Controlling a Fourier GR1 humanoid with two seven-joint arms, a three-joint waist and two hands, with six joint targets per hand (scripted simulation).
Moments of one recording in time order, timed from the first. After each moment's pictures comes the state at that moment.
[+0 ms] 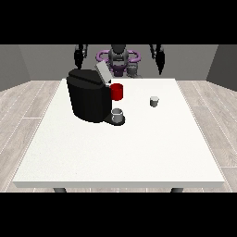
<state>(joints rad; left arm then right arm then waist) 0.03 0.08 -0.02 -1.54 0.03 0.03 0.00 0.00 -0.07 0.04 -1.56 0.00 -0.01 -0.01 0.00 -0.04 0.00</state>
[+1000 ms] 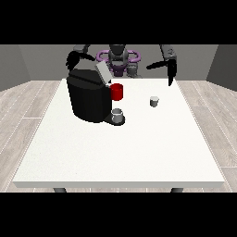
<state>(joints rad) -0.26 0.36 0.15 -1.26 -0.01 -0.15 -0.08 -0.06 -0.01 0.01 -1.61 0.00 -0.10 -0.08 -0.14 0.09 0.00</state>
